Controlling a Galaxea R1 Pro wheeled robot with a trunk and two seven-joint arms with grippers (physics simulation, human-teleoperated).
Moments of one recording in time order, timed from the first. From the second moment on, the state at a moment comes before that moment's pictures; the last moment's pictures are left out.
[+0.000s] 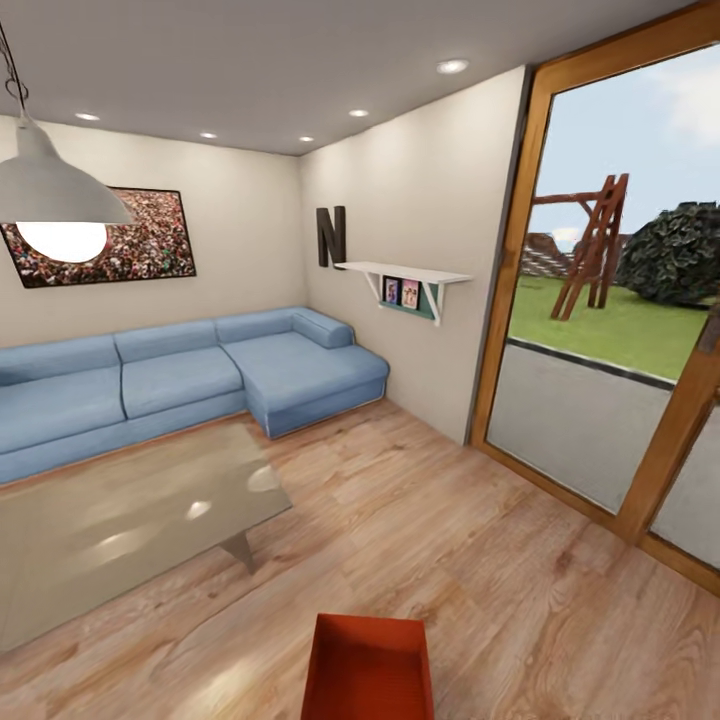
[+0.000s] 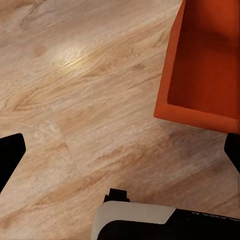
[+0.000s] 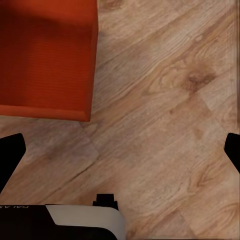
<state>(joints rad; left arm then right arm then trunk) -0.26 0.03 0.04 0.07 0.12 -0.46 -0.01 -0.30 -0.04 0.03 0.04 0.00 -0.38 -0.03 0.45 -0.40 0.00</state>
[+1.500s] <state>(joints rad) -0.26 0.04 0.04 0.07 0.12 -0.46 -0.01 -0.30 -0.04 0.04 0.04 0.00 -0.38 -0.03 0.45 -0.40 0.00</state>
